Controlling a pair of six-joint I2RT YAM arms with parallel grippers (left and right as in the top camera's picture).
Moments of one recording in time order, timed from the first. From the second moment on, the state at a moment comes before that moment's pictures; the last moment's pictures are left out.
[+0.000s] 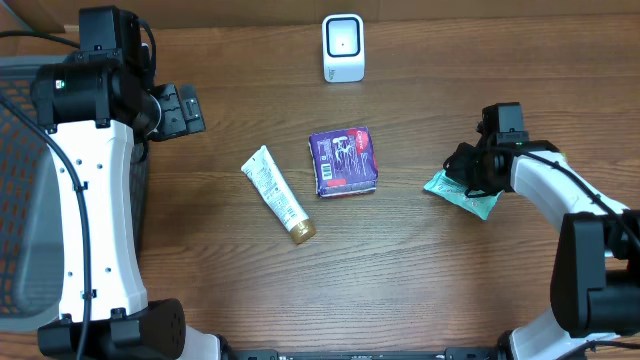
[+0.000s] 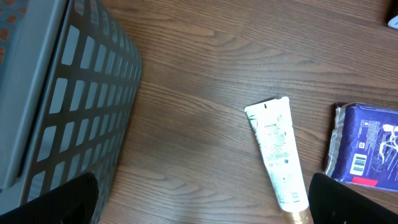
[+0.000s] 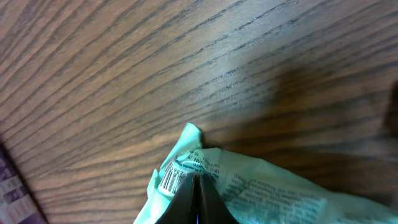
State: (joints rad) left arm 0.09 1.67 1.98 -1.48 -0.11 -0.21; right arm 0.05 1.79 1.03 -0.49 -0.17 0.50
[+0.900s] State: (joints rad) left arm 0.09 1.67 1.98 -1.48 -0.11 -0.21; right arm 0.11 1.83 1.44 -0.99 -0.38 0.17
